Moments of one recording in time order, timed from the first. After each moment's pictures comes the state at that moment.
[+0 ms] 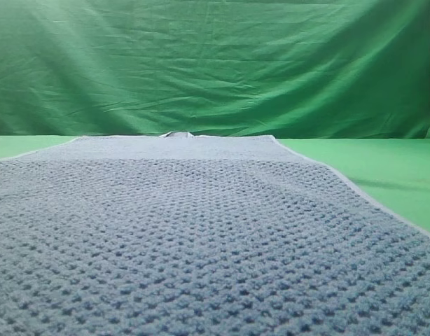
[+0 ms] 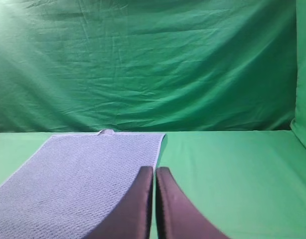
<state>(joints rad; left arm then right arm) -0.05 0.11 -0.36 -0.76 0.38 0.63 0.10 0.29 -0.50 0.46 0.43 -0.37</state>
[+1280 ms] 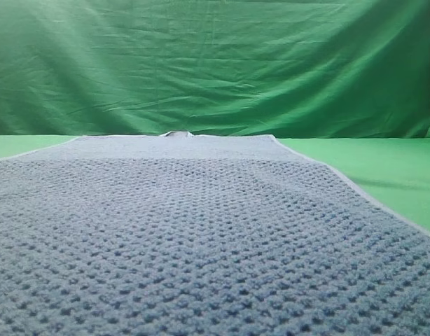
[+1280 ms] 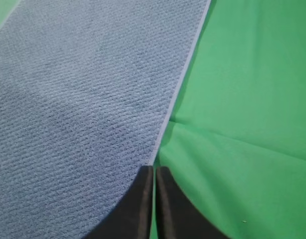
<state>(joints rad) -0.06 0.89 -0.74 -0.36 0.68 0.21 0.23 1.19 -1.02 0.36 0.79 -0.37</state>
